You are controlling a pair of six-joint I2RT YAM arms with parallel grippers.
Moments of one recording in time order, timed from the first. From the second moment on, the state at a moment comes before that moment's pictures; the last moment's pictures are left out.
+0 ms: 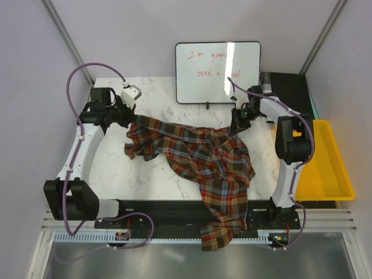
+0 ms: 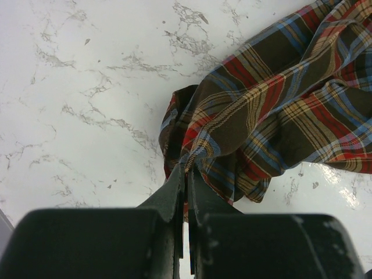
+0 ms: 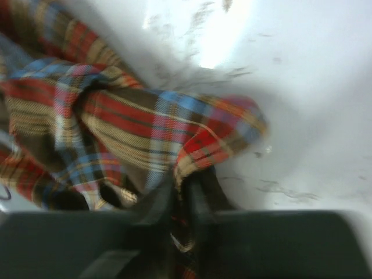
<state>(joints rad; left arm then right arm) -0.01 1.34 1.22 -0.63 0.43 0.54 0.11 2.07 1.56 -0.81 -0.56 -0.10</state>
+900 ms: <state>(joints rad) 0.04 0.79 1.74 -0.59 0.42 0.40 -0.06 1.00 2.03 -0.54 -0.34 0.06</state>
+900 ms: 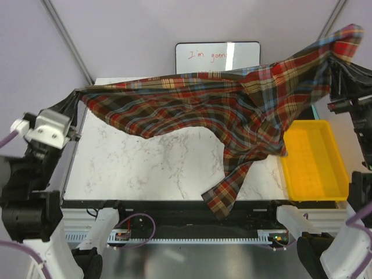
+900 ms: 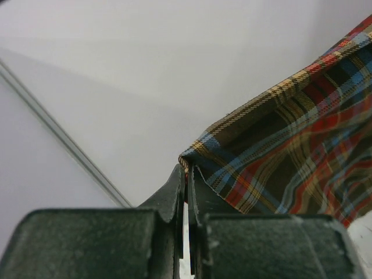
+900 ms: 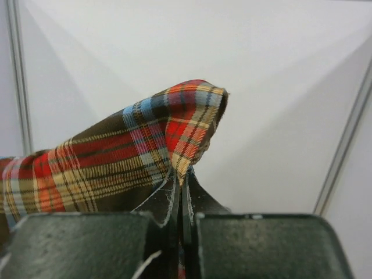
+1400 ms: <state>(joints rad) 0.04 0.76 1.82 -0.52 0.33 0.39 -0.06 0.93 2.13 -0.43 -0.30 0.03</state>
